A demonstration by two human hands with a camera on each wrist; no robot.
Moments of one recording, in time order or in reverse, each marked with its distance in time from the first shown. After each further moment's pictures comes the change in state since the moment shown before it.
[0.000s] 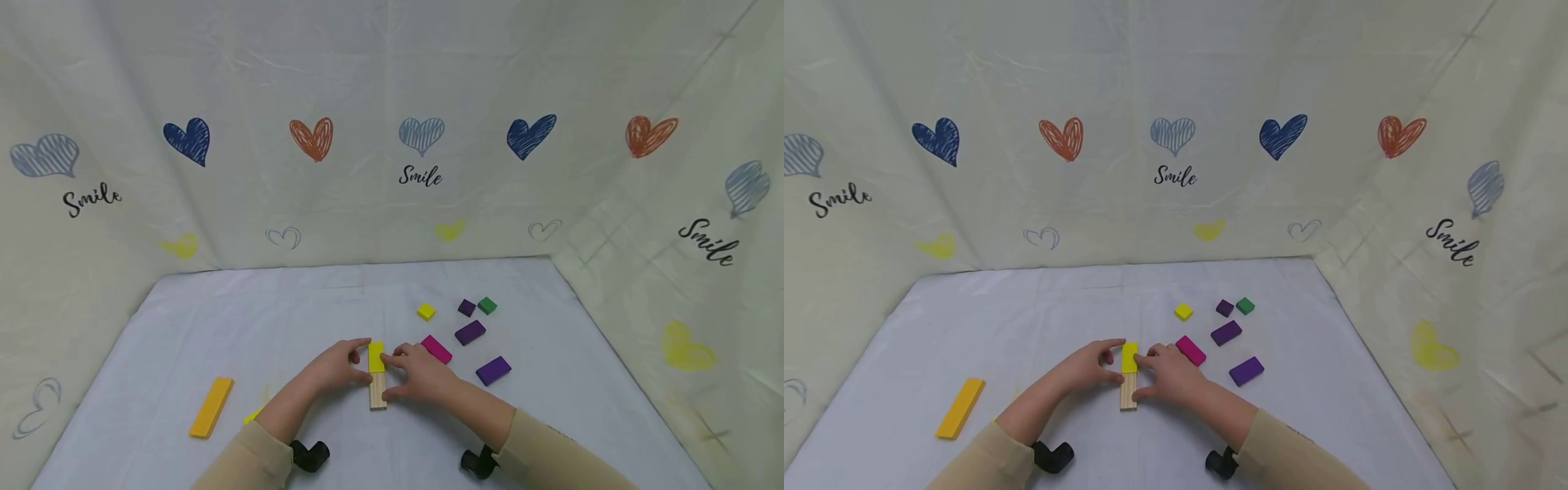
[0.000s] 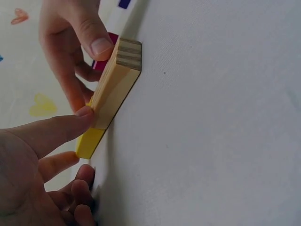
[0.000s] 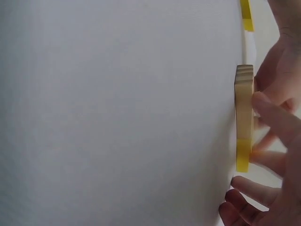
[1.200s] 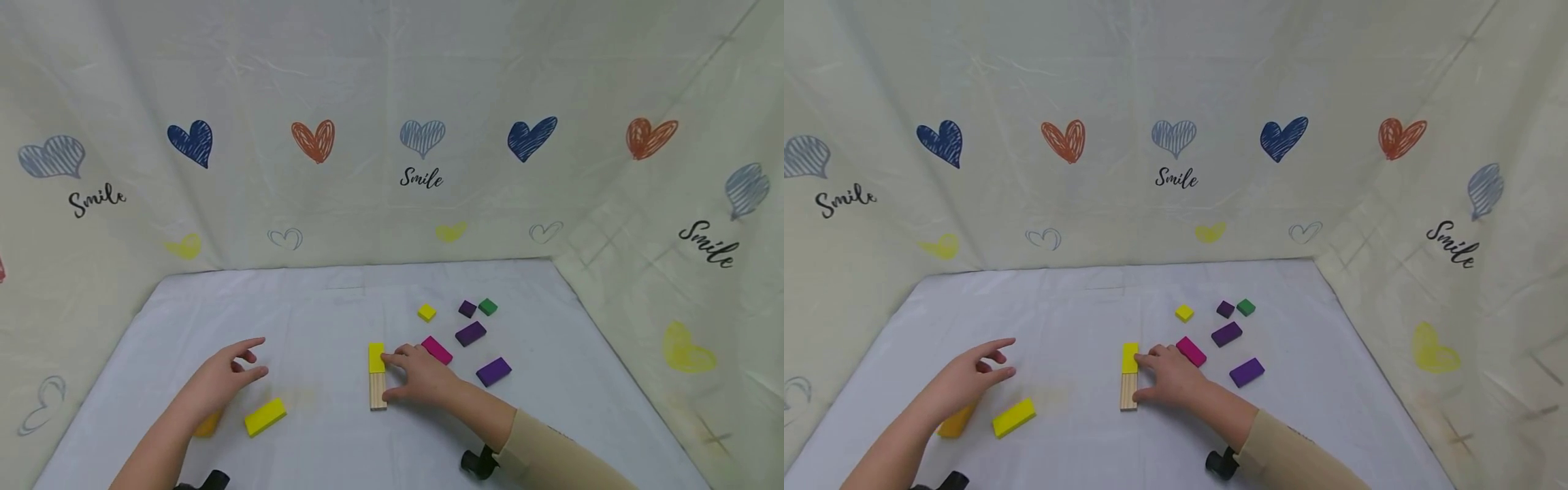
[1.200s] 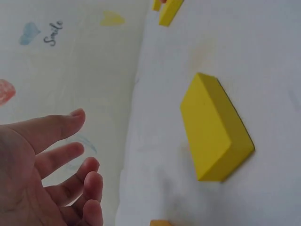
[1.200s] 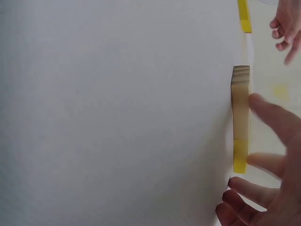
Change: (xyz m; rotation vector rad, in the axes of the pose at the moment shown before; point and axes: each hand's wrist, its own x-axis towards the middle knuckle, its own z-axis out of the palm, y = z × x) left_hand -0.120 -0.075 -0.103 -0.004 0.227 -0.214; right_hand -0.002 -0.002 0.000 0.025 -0.021 0.029
